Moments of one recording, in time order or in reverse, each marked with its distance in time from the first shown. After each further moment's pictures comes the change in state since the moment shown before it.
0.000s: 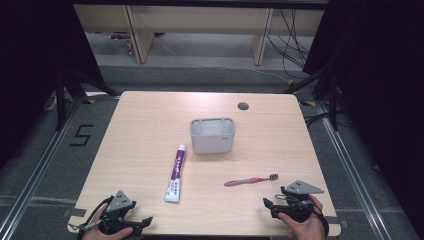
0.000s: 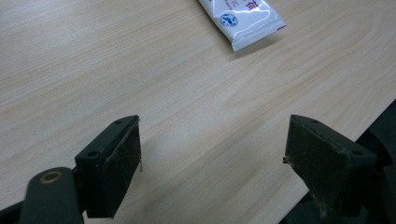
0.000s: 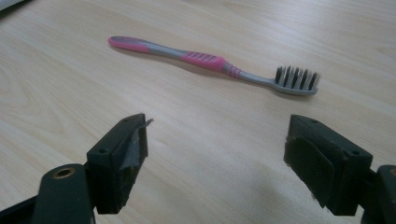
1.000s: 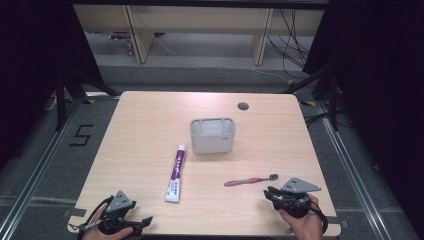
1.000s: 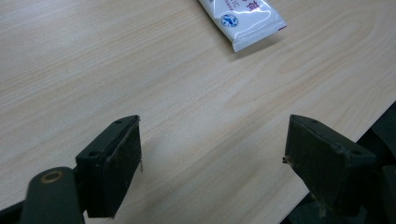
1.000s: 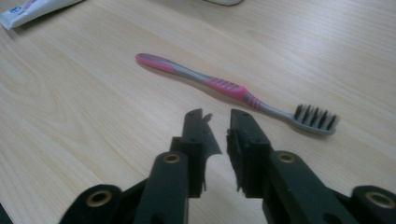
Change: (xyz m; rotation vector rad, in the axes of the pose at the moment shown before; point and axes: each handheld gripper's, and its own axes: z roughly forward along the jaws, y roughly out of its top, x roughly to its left) left arm -0.001 0.000 -0.001 -0.001 0.008 -0.001; right arm 0.008 0.012 -0.001 -0.017 0.054 -0.058
